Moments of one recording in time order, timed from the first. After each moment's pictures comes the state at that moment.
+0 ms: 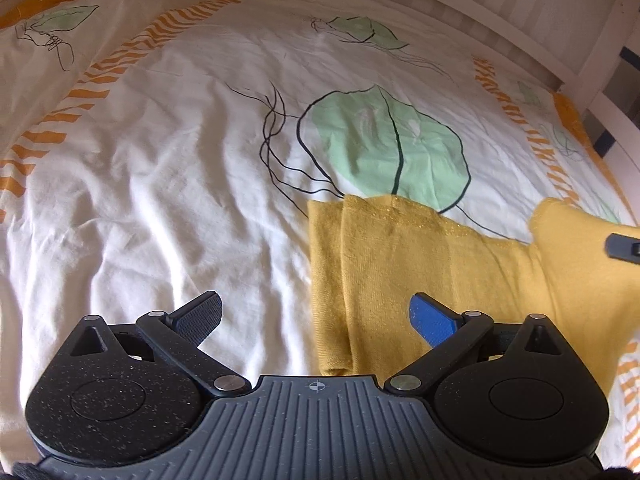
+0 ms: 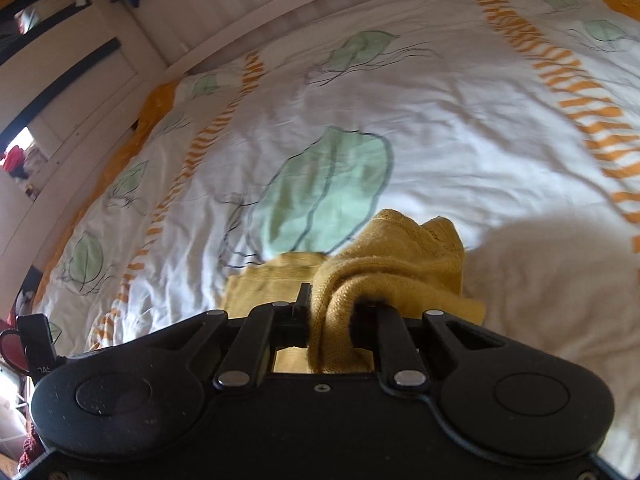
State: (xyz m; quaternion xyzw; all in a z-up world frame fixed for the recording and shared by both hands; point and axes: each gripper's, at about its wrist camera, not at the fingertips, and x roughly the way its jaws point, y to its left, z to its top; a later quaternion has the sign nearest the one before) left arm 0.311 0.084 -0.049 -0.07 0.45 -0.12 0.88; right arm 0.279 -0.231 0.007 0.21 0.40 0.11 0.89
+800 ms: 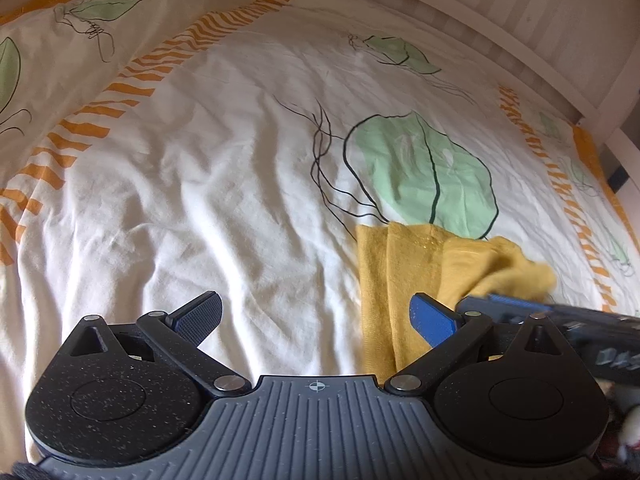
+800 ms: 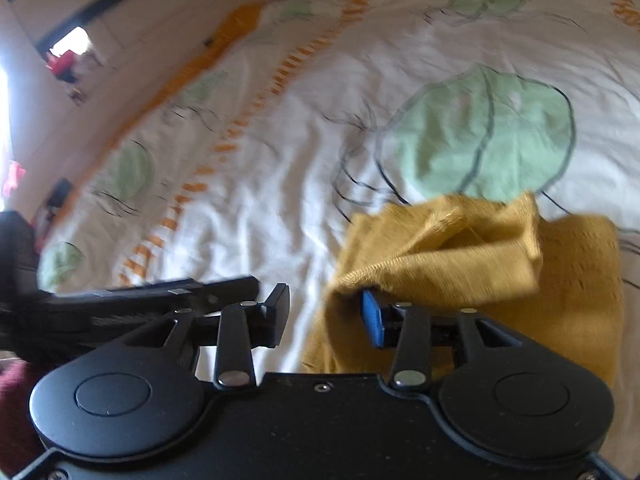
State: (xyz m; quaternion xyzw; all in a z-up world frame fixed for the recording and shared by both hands) left arm 0.317 0.127 -0.043 -0.10 0.44 -0.09 0.89; right arm 0.303 -0.092 -0.025 0.15 0.41 0.23 0.87
